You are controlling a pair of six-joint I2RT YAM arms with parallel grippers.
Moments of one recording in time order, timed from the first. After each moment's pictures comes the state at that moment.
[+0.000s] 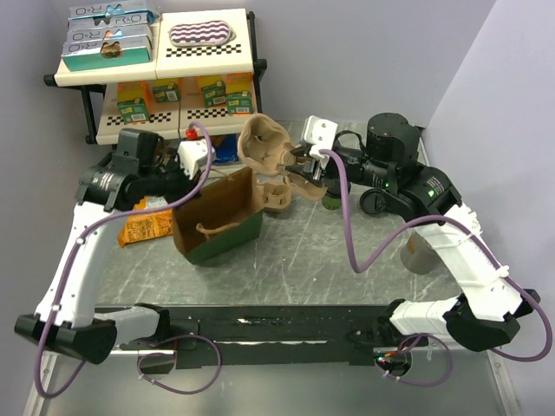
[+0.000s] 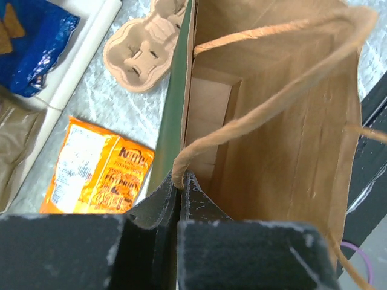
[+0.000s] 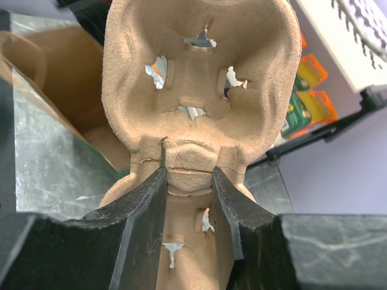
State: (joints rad) left arm -0.26 1.19 1.55 -1.14 0.45 0.50; right arm 0.70 1.25 1.72 -0.68 -0.44 -0.56
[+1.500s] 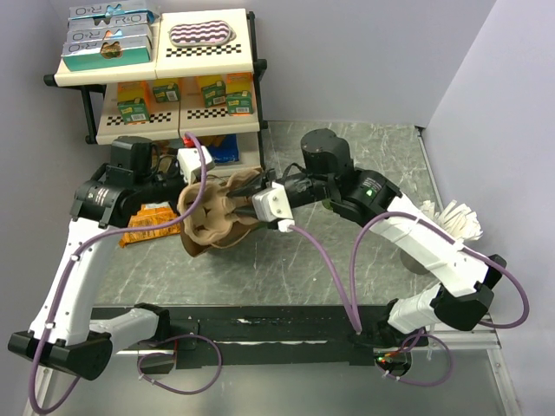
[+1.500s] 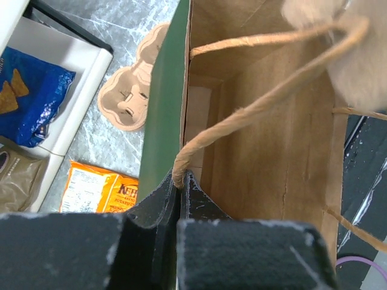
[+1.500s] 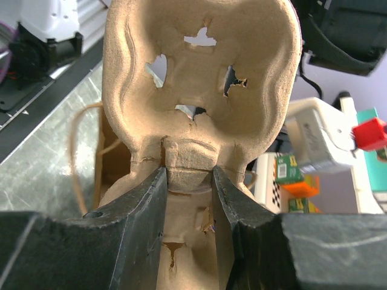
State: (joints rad) left arm -0.27 1.12 1.46 -1.01 0.58 0.53; right arm 0.92 1.40 1.67 -0.54 -0.81 -1.06
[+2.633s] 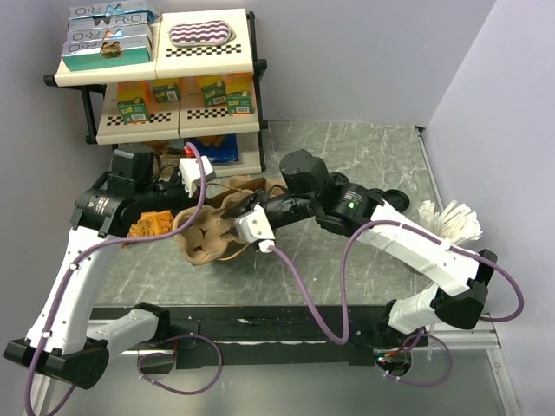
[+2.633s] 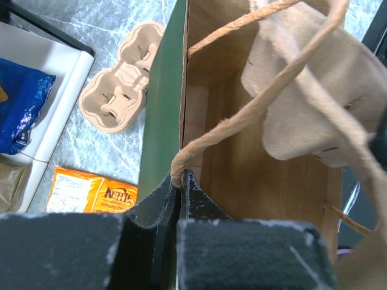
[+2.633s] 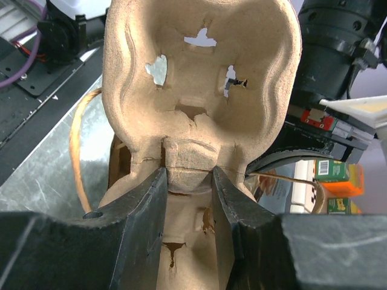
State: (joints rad) left arm -0.29 1.06 1.40 -1.01 0.61 0.54; right arm 1.01 1.41 1.56 -0.55 -0.70 -1.07
